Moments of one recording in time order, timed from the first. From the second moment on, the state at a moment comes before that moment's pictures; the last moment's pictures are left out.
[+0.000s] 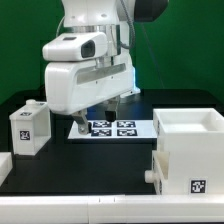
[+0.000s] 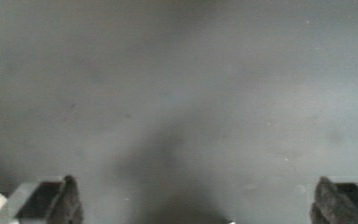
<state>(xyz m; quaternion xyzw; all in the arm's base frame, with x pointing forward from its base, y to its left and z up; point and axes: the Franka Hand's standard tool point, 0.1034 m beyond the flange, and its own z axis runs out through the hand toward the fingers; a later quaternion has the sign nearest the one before) 0.517 -0.053 0.087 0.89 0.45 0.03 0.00</state>
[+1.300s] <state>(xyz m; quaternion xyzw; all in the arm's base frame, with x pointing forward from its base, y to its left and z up) 0.499 -0.118 0.081 0.87 0.50 0.01 0.03</state>
